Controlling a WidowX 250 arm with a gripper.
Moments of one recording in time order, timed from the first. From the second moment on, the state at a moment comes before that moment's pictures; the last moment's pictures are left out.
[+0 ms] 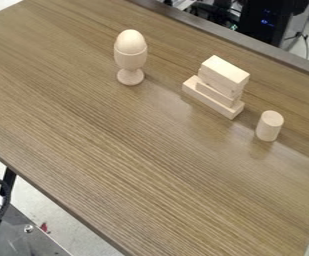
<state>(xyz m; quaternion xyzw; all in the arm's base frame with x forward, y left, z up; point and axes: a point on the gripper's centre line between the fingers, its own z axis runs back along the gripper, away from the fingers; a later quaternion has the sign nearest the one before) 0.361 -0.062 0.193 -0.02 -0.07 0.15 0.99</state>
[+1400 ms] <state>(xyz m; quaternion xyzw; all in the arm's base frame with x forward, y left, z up) 0.366 -0.058 0.106 0.03 0.01 0.57 0.82</state>
